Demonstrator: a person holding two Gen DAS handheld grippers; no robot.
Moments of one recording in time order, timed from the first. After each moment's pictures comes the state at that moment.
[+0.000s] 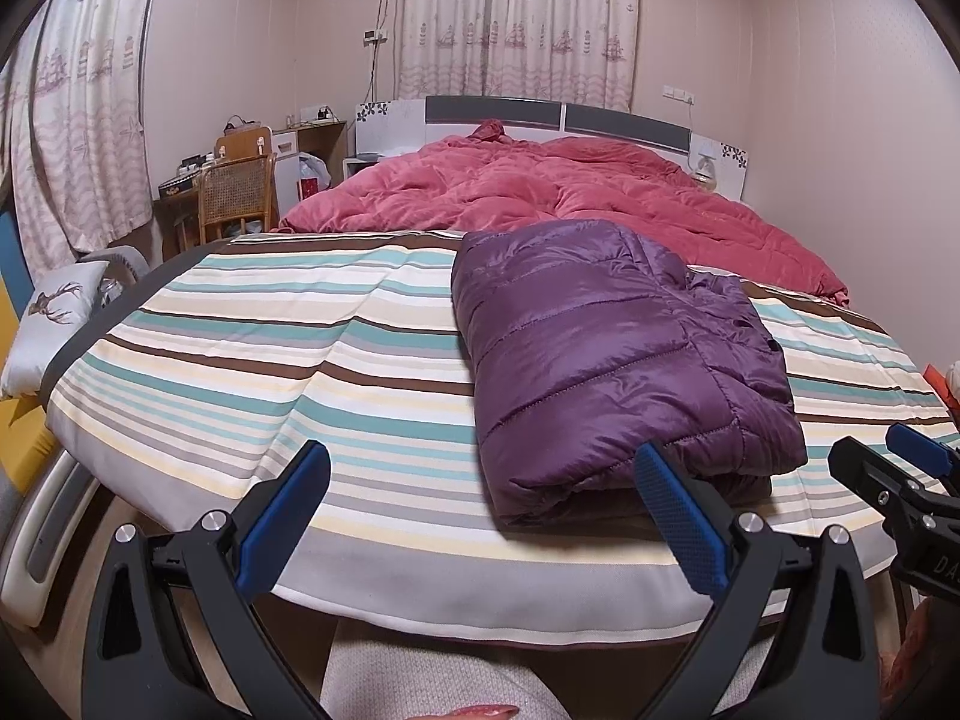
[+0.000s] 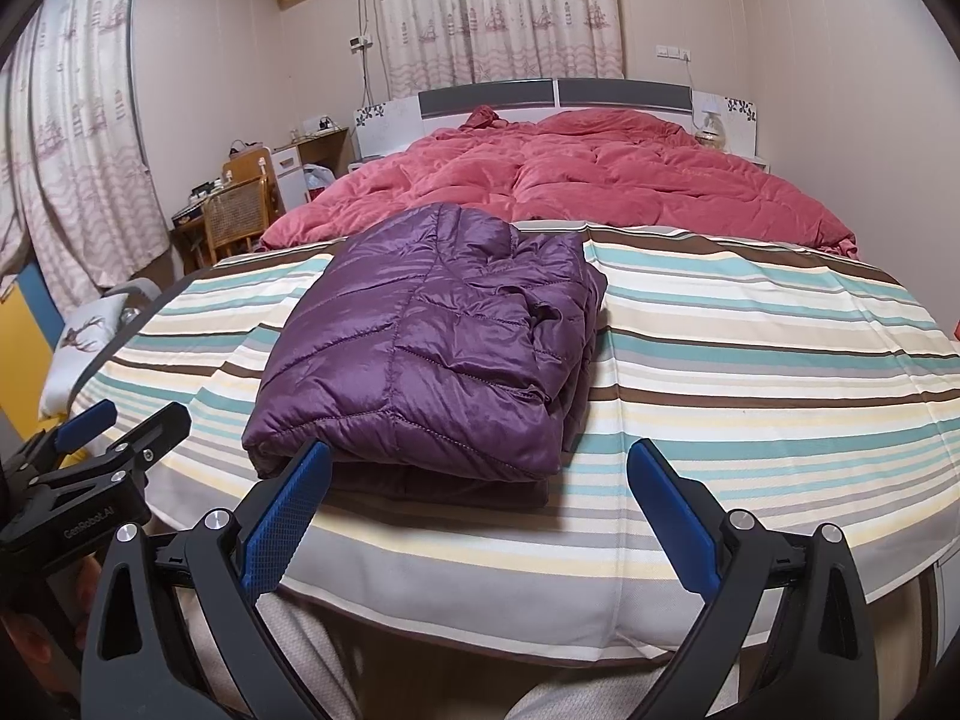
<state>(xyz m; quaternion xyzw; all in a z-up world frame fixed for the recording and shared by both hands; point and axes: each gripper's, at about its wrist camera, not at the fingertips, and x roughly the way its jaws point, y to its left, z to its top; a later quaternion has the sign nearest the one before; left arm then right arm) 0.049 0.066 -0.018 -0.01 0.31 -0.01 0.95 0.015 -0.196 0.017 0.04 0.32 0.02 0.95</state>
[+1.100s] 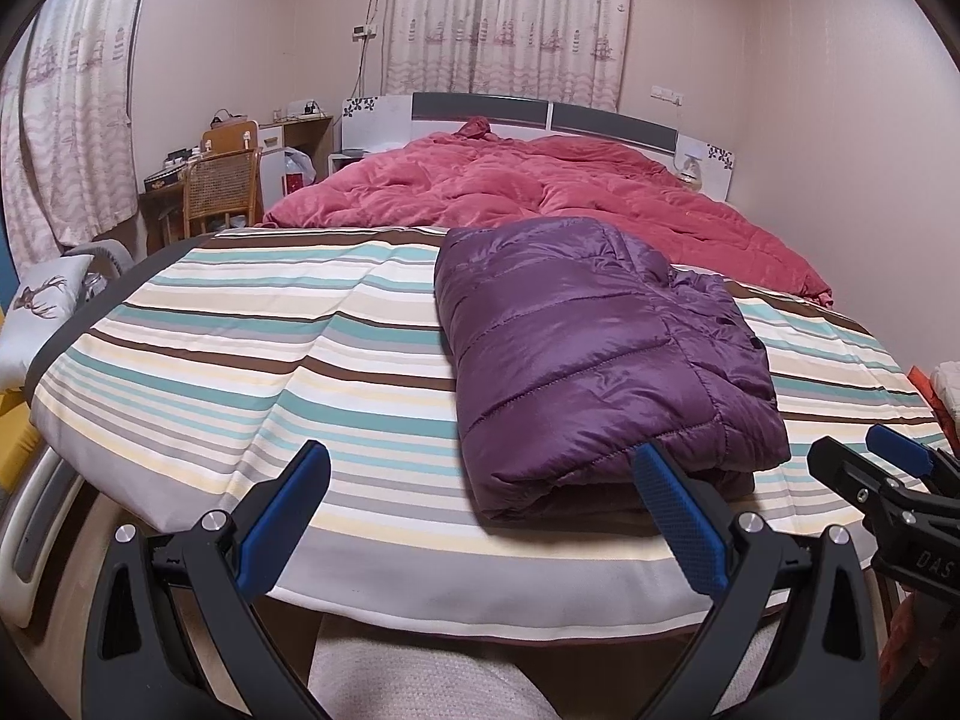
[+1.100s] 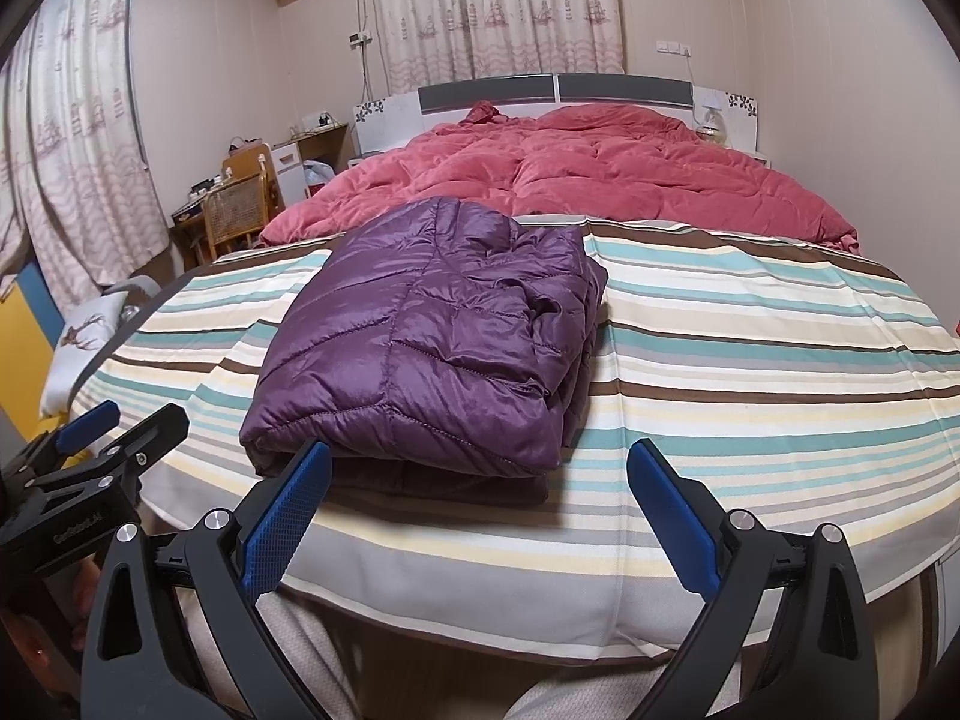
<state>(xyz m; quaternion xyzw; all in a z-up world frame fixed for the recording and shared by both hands) 0.046 0.063 -0.021 -0.03 0.31 -0.03 0.95 0.014 -0.195 0.014 0.04 0.33 0.02 0.94</state>
